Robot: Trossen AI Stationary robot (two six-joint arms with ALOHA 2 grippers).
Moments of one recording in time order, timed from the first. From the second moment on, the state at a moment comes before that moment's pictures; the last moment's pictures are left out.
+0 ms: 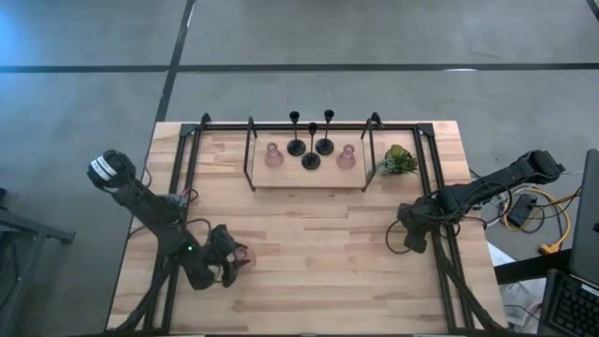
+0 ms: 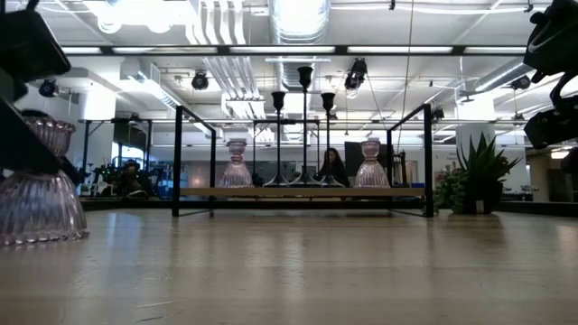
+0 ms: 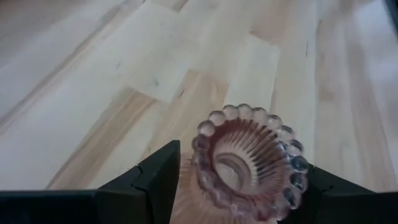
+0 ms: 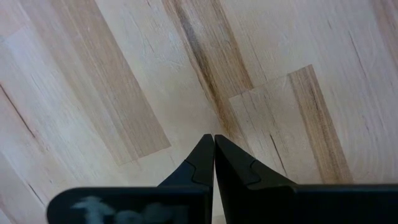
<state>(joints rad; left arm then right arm) -0.87 1.35 0.46 -0.02 -0.74 -1.07 0.31 0.81 0.34 -0.90 -0.13 0.81</state>
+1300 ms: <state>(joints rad) -0.42 1.66 0.90 0.11 -0.82 -0.54 0.31 0.81 0.34 -0.90 -0.13 0.81</state>
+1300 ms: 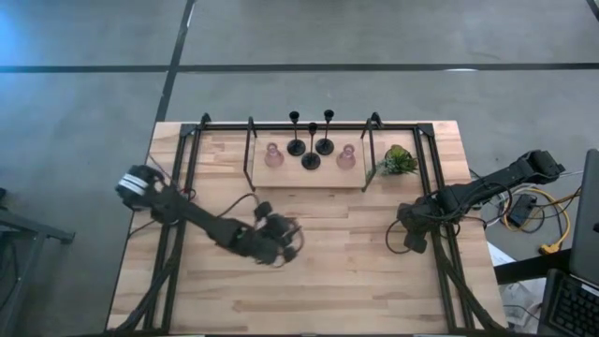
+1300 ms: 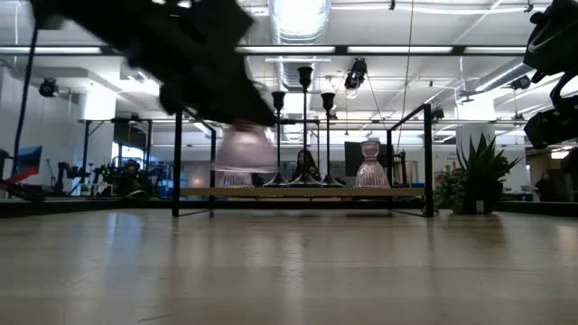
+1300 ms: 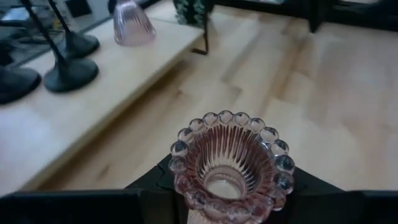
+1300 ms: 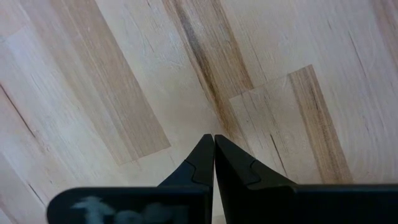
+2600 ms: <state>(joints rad) -0.02 1.87 1.14 0.19 -0.81 -0.56 0.31 0.81 0.34 -0.88 -0.13 0.81</state>
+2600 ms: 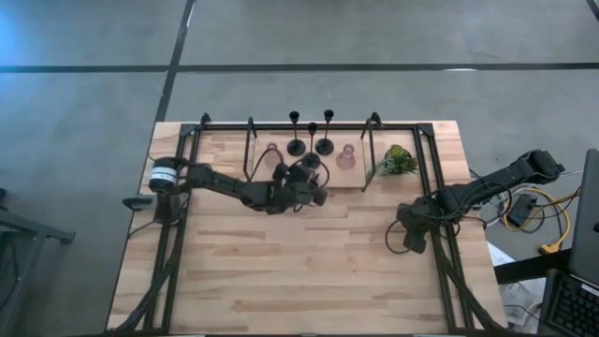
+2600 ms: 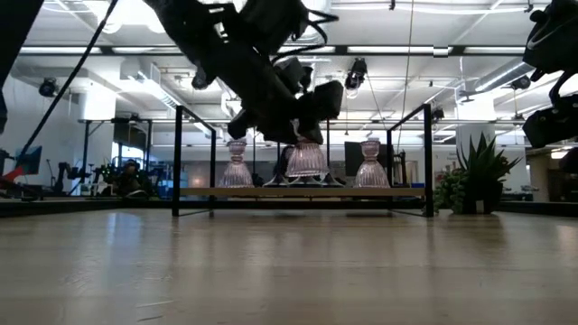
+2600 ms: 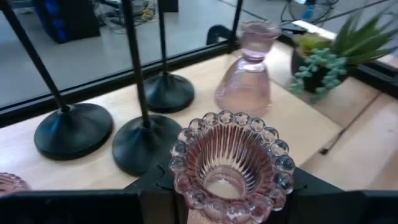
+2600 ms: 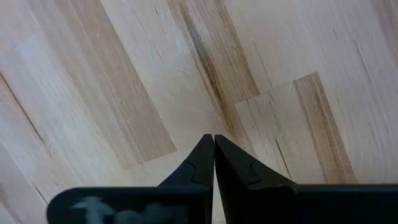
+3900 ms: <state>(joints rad) 0.04 1.97 1.24 0.11 -0.78 -0.41 0.31 0.81 0.34 -0.87 -0.13 0.81</state>
